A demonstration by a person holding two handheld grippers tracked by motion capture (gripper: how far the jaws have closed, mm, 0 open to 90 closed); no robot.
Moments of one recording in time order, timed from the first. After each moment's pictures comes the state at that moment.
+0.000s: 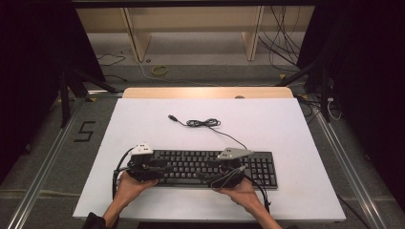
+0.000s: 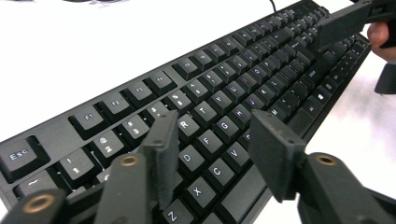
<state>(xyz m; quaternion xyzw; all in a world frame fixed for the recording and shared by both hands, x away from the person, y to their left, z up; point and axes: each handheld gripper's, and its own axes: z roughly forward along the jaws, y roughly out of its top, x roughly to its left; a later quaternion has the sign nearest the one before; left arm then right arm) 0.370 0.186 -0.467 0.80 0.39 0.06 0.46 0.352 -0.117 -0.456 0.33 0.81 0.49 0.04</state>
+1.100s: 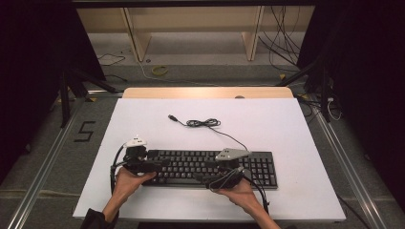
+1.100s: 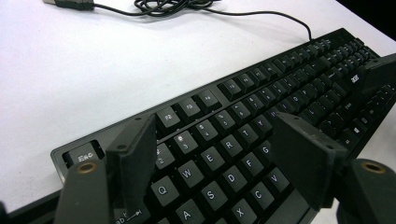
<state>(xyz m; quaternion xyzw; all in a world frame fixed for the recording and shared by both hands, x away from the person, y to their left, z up) 0.387 0.199 -0.466 0.77 0.44 0.07 0.46 0.351 -0.112 -0.457 0.32 0.81 0.49 0.04</state>
